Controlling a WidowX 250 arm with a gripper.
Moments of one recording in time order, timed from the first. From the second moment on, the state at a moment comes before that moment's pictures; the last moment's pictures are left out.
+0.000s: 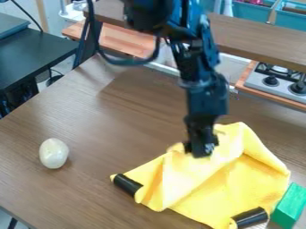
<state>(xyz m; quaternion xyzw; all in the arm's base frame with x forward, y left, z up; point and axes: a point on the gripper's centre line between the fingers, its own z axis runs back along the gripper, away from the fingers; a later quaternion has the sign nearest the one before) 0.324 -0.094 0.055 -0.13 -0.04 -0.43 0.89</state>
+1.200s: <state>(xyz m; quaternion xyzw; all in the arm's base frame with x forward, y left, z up) 0.369 -0.048 0.081 -0.06 0.07 -0.41 0.91</state>
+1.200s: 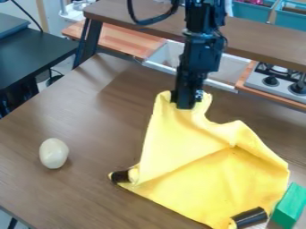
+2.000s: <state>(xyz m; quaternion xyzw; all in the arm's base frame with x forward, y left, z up) 0.365 -0.022 0.087 0.03 -0.02 -0.32 0.95</state>
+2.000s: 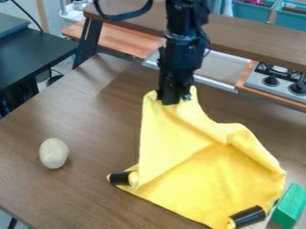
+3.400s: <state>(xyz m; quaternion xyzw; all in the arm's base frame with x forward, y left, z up) 0.416 0.045 0.058 0.04 0.02 -0.41 0.91</state>
